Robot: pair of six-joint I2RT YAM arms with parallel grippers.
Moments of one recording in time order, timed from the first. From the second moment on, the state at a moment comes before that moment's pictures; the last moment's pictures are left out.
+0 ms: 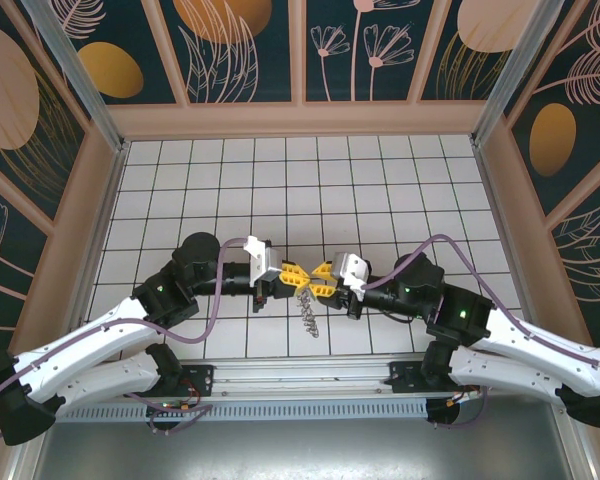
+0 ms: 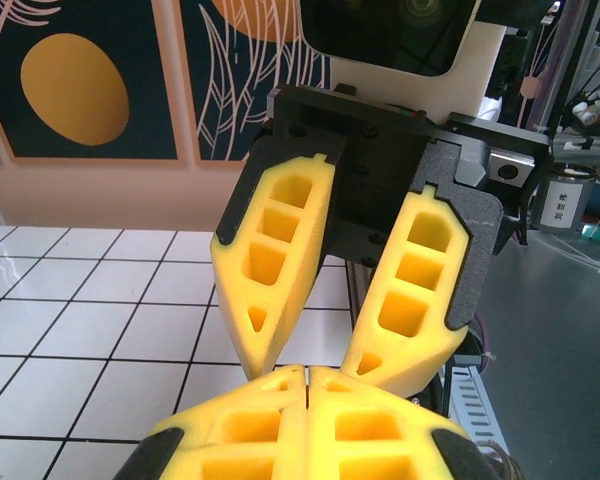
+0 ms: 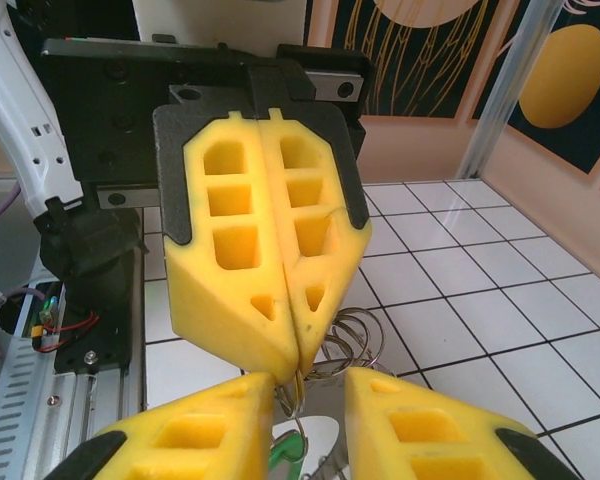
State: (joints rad) left arm -0.92 0.91 0.75 0.02 0.62 0.05; right arm 1.15 0.71 0.75 -0.23 -0.14 -0.19
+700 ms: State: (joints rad) left arm -0.92 0.90 0.75 0.06 0.68 0.01; right arm 1.15 0.68 0.70 -0.19 -0.19 -0.19
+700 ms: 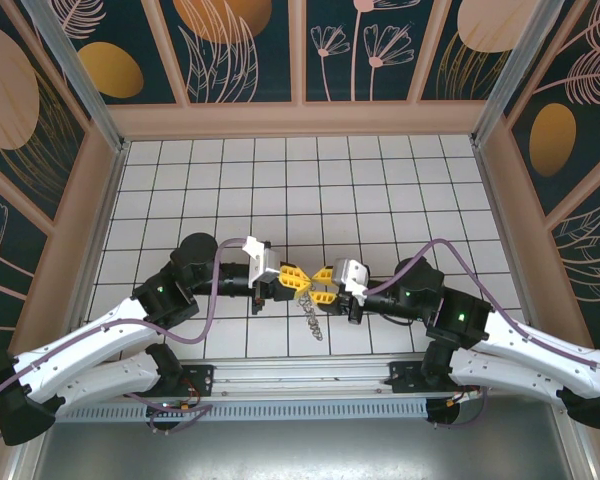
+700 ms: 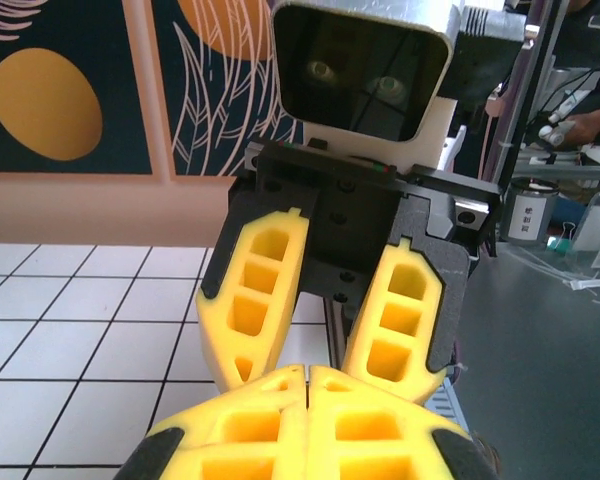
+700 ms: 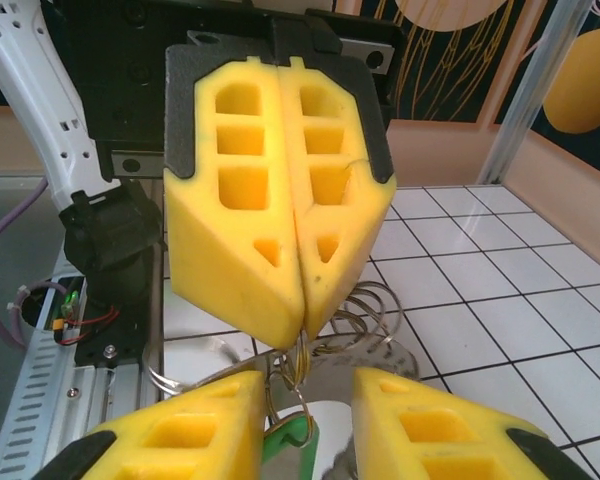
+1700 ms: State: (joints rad) left arm -0.92 0.89 0.74 0.11 0.70 -0.02; right arm 1.15 0.65 0.66 -0.08 -0.22 -0.19
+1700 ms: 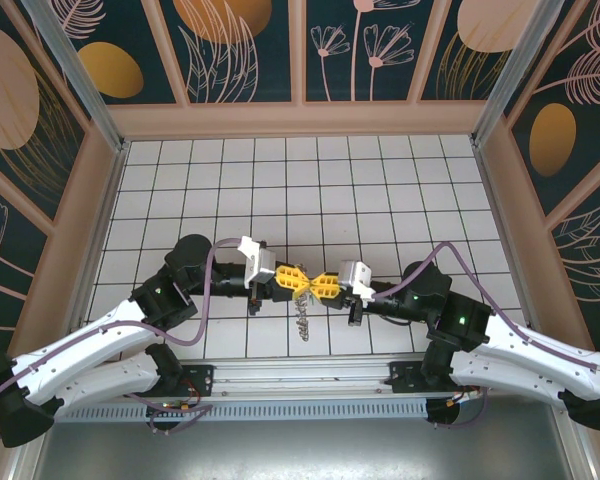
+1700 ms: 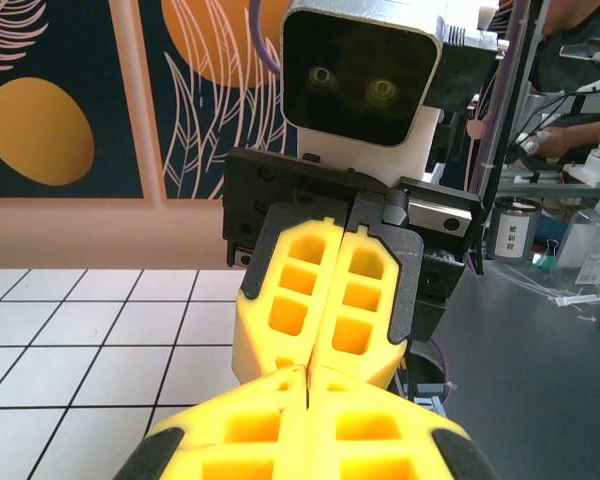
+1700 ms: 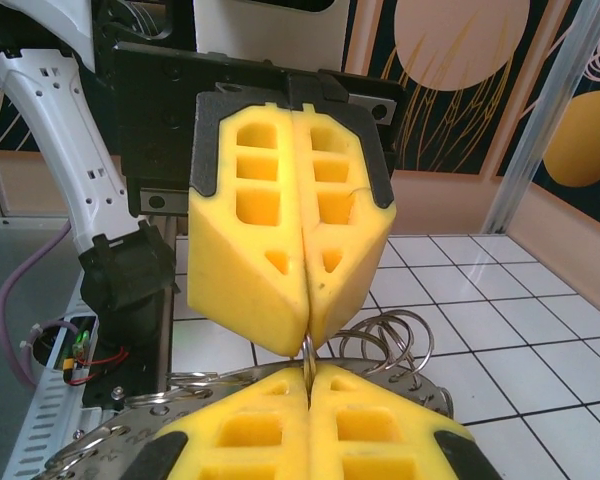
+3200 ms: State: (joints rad) left arm -0.93 1.00 0.91 -0.32 0.55 0.19; right arm 1.13 0.78 0.80 -0.39 -0.12 -0.26
